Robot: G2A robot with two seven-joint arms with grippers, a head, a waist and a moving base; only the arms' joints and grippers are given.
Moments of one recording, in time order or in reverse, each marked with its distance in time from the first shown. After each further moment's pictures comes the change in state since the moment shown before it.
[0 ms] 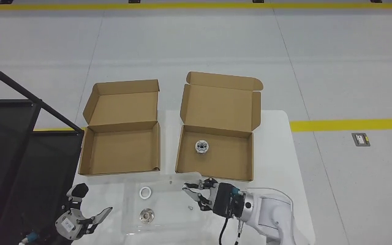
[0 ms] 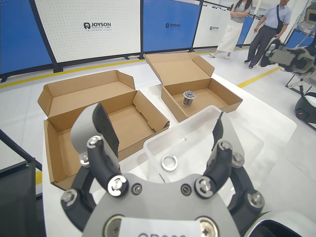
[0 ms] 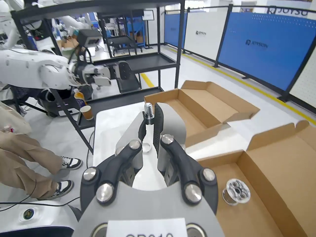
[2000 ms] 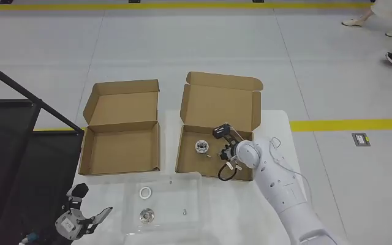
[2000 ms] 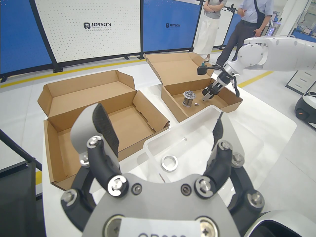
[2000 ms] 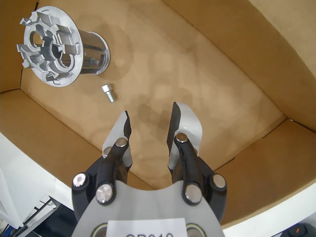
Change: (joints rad) left arm 0.000 0.000 0.000 0.000 0.000 0.000 0.000; right arm 0.750 -0.035 -0.153 0.987 0.290 0.671 0.877
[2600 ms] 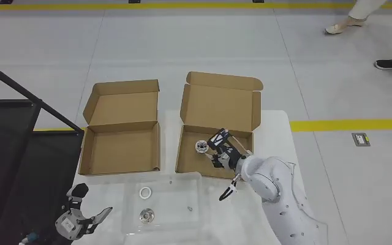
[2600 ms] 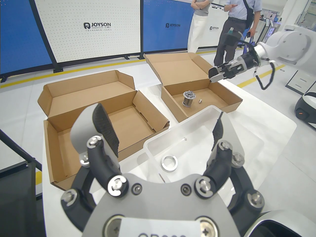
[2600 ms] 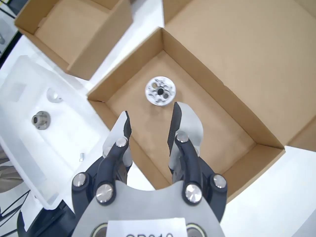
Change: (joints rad) left arm 0.000 0.000 0.000 0.000 0.000 0.000 0.000; right arm -0.447 0.075 0.070 -0.844 -0.020 -0.157 -0.047
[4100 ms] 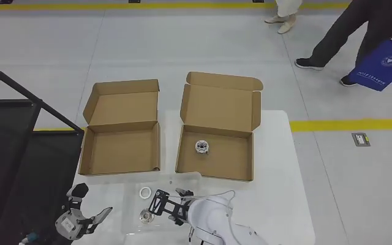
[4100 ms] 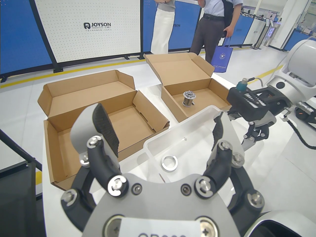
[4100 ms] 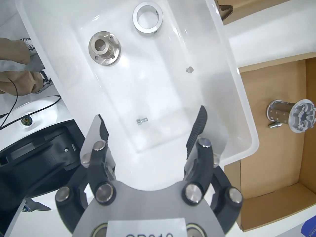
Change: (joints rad) left arm 0.000 0.000 0.000 0.000 0.000 0.000 0.000; right arm 0.003 -0.057 -0.499 0.014 -0.189 0.092 0.266
